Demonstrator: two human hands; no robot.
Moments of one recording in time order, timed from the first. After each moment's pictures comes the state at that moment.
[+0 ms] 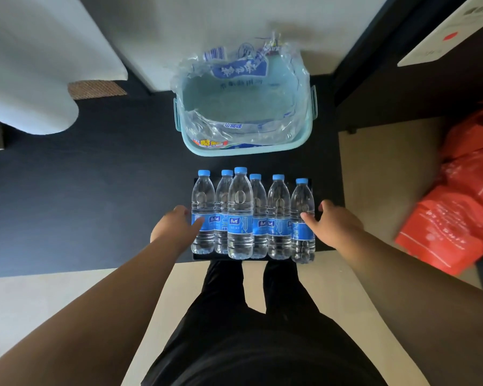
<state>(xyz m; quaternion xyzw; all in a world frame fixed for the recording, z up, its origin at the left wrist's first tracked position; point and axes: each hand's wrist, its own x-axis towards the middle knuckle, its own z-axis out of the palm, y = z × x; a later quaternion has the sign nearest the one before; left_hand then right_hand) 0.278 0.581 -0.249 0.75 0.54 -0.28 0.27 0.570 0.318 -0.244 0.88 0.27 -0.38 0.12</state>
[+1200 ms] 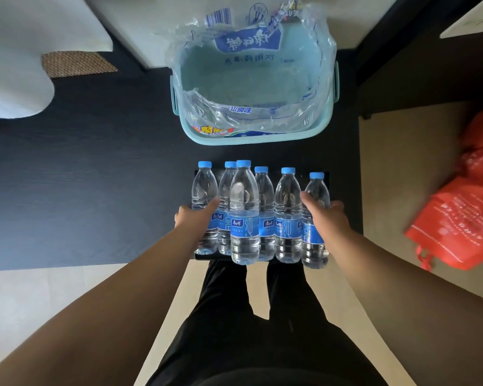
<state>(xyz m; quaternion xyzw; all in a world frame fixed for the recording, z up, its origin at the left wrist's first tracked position) 0.313 0.562 -0.280 0.45 0.73 -0.18 0.49 0.536 0.347 -0.285 0.85 -0.16 -0.46 -0.20</state>
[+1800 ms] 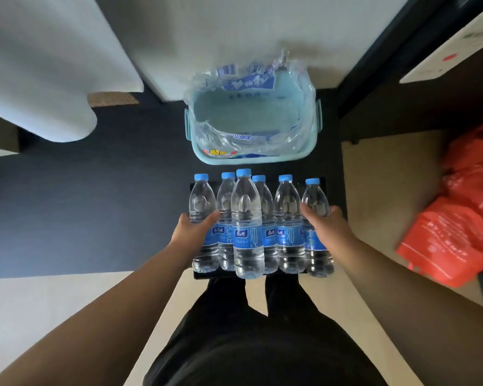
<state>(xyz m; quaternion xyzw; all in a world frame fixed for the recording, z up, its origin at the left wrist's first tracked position) 0.303 0.562 -0.196 0.47 0.68 -0.13 0.55 0.549 0.347 -0.206 0.85 -0.05 -0.46 -0.23</state>
